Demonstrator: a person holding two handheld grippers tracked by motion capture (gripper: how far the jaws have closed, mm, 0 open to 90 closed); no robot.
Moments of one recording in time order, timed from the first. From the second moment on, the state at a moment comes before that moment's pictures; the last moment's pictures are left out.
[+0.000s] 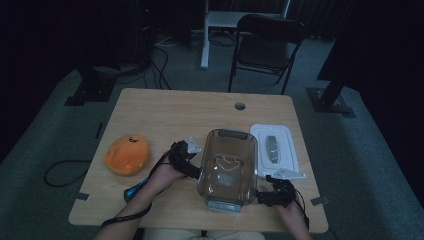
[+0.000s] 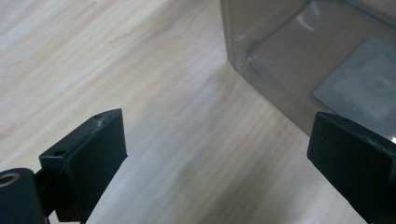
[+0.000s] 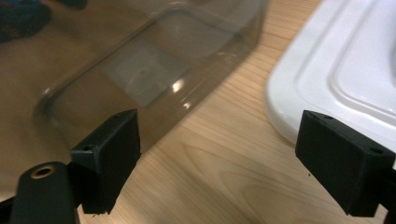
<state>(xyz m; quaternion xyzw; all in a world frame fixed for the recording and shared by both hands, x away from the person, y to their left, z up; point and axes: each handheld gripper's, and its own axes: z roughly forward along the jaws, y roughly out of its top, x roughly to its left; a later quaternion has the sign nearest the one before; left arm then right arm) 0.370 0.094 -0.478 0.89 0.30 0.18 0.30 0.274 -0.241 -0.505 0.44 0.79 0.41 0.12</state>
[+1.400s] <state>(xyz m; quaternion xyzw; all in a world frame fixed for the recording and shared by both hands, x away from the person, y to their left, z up) 0.340 0.269 -0.415 0.82 0.41 0.24 0.31 0.263 -0.273 -0.526 0.43 0.80 0.39 0.15</state>
